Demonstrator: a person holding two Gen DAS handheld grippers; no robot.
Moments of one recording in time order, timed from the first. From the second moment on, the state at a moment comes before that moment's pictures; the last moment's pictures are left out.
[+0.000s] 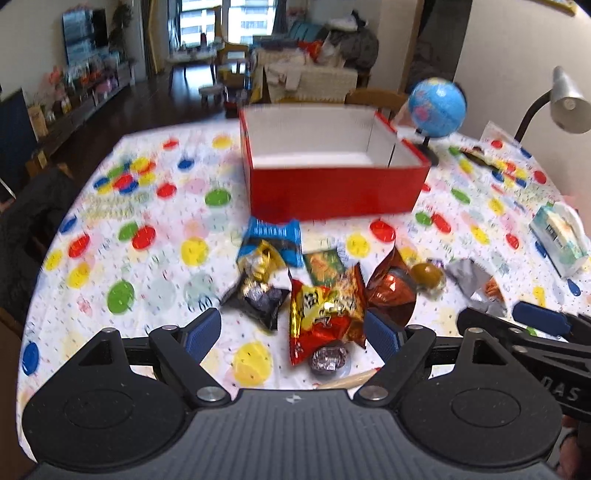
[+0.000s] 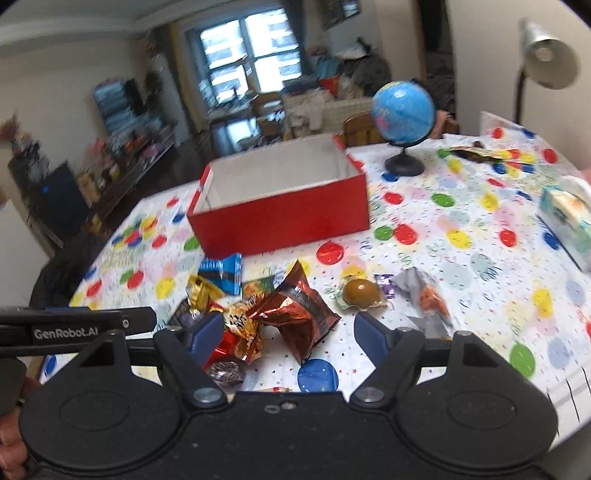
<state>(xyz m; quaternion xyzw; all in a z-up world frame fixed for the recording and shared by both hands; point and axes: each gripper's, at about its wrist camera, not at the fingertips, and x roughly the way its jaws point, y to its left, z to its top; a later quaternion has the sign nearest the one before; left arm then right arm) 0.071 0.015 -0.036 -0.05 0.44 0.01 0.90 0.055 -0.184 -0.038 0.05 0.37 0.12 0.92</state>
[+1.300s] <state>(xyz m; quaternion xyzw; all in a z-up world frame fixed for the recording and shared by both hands) 0.168 -0.005 -0.120 -0.09 0.56 -0.04 0.82 0.155 -0.157 -0.130 -0.13 0.42 0.21 0.87</state>
